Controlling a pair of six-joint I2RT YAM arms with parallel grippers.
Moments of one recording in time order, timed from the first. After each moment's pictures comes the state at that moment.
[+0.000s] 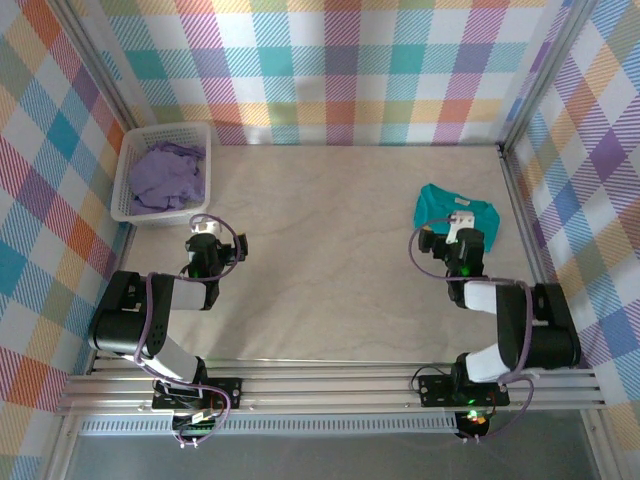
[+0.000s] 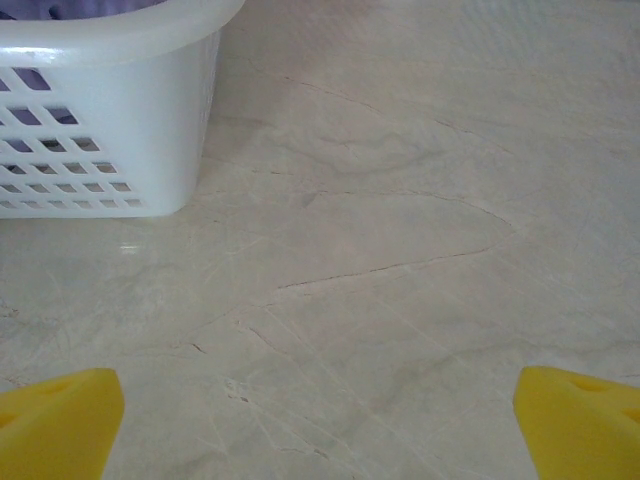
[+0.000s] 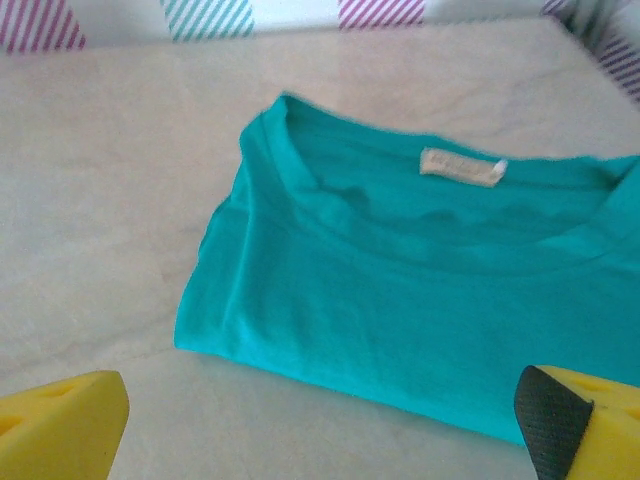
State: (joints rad) left arm -0.09 1.56 0.41 0.70 -0.17 -0.13; right arm 0.03 1.40 0.40 0.60 0.08 0.08
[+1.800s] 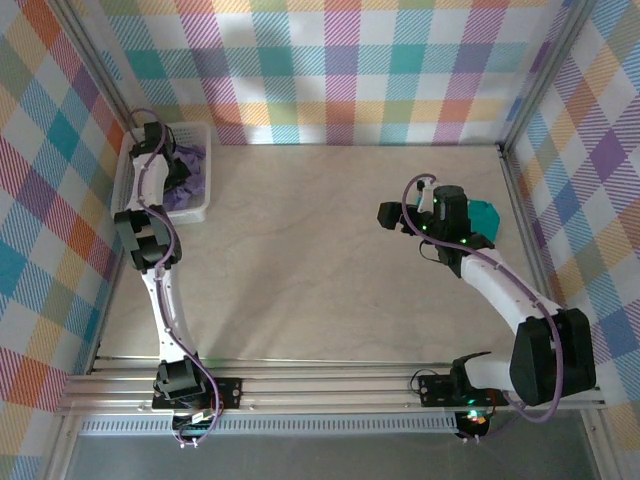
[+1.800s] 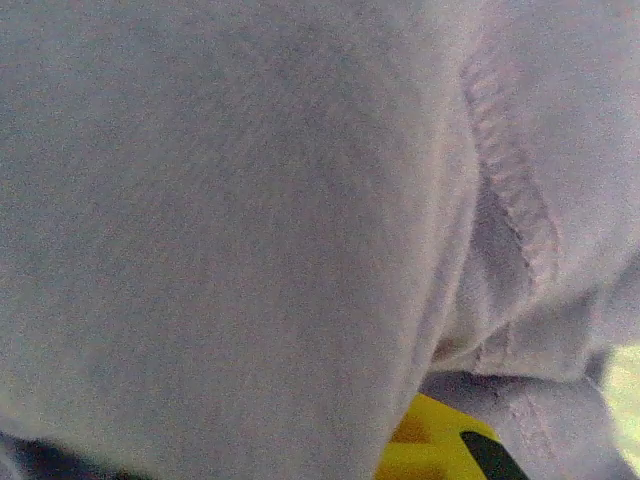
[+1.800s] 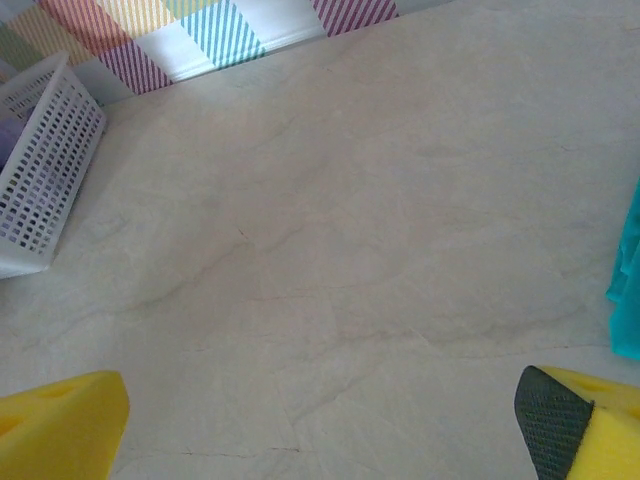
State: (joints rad) left arm 0.23 2.50 2.40 -0.96 -0.09 -0.37; right arm 0.26 1.28 0.84 -0.09 -0.23 0.39
